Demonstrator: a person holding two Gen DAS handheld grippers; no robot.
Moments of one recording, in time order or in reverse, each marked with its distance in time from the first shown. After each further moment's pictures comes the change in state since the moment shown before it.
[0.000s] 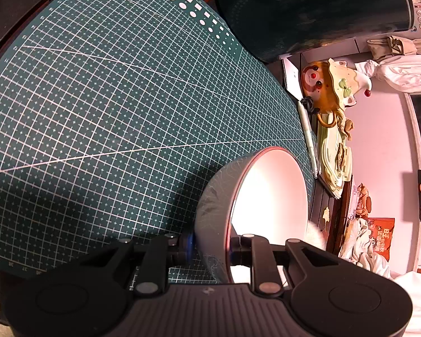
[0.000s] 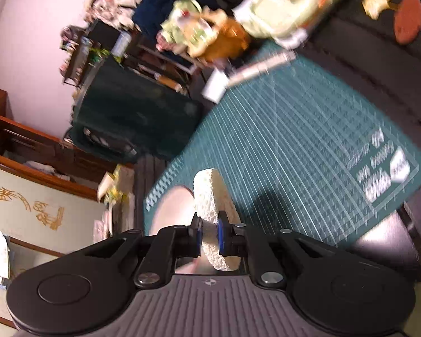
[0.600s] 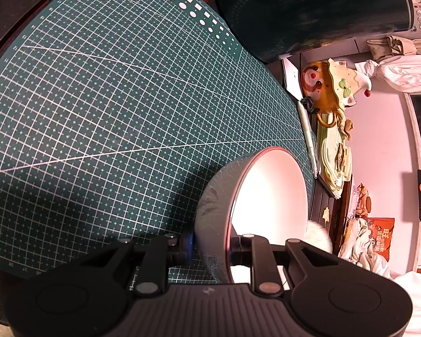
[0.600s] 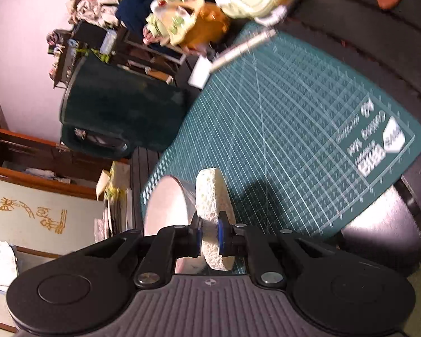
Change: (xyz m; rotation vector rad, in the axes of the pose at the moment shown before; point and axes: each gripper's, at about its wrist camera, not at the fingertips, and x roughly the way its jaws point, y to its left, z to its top) left arm 0.002 -0.006 0.002 -0.004 0.002 0.001; right arm -0.010 -0.002 0.006 0.051 -0.026 0.026
